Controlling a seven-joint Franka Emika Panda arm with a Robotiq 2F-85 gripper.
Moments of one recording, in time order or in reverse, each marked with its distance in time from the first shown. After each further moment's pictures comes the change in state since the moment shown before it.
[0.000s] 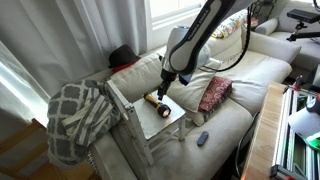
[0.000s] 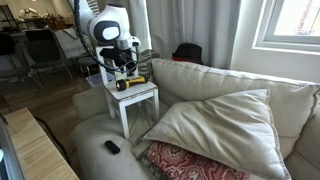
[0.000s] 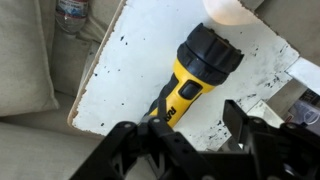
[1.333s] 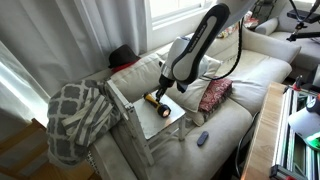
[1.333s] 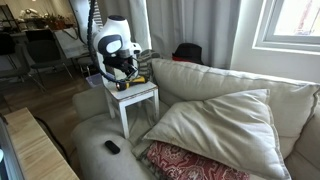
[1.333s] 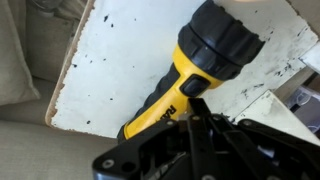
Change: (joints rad) arm -0.135 0.156 0.130 0.033 -0.123 0.189 0.023
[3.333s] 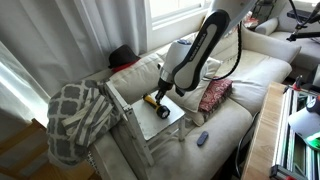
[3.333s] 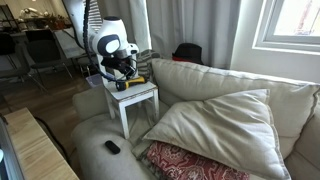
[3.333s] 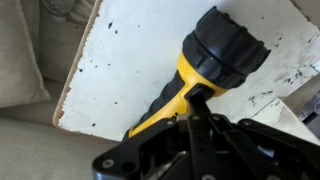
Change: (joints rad) arm 0.155 -0.018 -0.133 0.008 -0.054 0.002 0.131
